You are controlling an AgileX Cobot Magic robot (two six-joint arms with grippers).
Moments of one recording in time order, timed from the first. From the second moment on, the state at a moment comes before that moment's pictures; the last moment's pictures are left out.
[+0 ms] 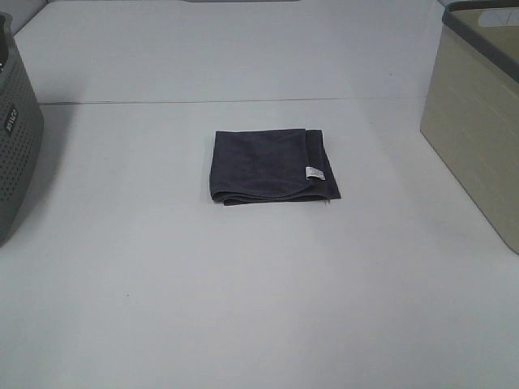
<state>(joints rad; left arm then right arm) 0.04 -0.01 -0.51 -0.06 1.05 0.03 -0.03 0.00 -0.45 0.09 1.12 -0.08</state>
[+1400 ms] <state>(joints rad) 0.04 -0.01 -0.51 -0.06 1.05 0.03 0.05 1.83 -1.52 0.64 1.09 -0.26</state>
